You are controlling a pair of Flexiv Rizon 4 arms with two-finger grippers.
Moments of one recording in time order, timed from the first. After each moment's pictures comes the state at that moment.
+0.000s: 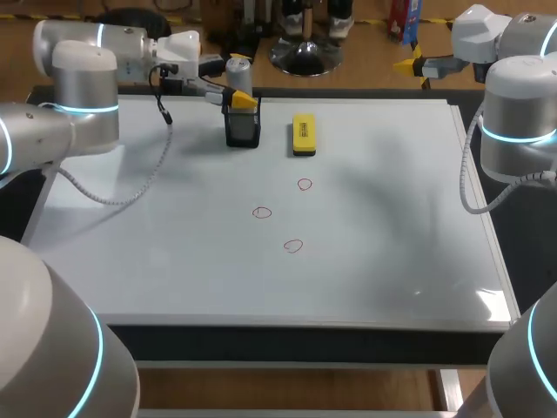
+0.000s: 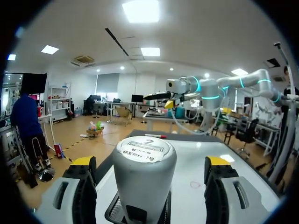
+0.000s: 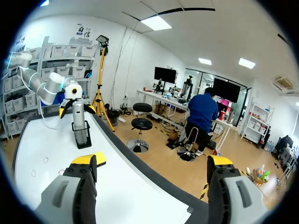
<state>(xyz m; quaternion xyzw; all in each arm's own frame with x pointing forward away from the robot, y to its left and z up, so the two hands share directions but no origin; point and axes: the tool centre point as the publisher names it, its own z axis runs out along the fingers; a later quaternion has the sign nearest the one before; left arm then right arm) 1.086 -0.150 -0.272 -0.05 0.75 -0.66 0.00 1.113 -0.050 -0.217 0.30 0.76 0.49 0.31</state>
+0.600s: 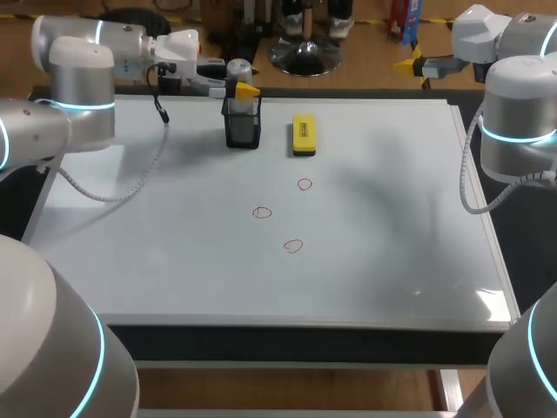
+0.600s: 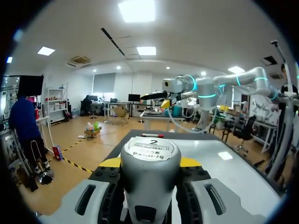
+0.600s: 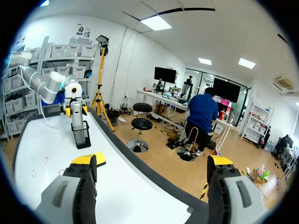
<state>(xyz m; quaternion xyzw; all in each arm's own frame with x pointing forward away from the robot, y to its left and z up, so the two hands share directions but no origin) 1.083 -0.147 -0.268 -0.03 0.76 -0.65 0.00 1.113 -0.050 -0.217 0.30 0.76 0.49 0.31</state>
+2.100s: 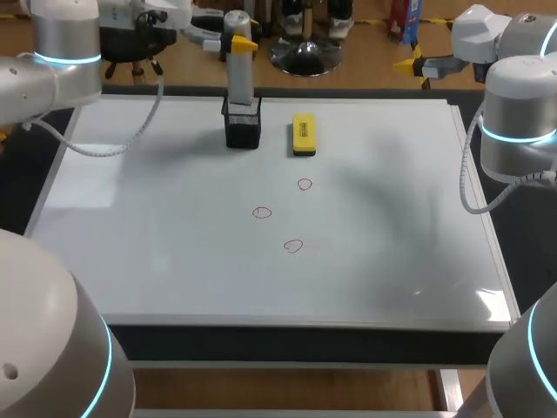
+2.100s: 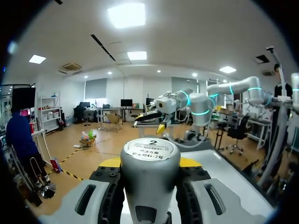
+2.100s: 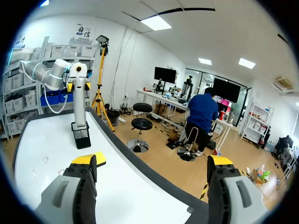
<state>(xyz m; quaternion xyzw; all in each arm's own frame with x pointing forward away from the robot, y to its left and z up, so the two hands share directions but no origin) 1.092 -0.150 -0.169 0.01 0.75 -0.66 -0.01 1.113 -0.050 -0.217 0.30 0.76 0.49 0.31</state>
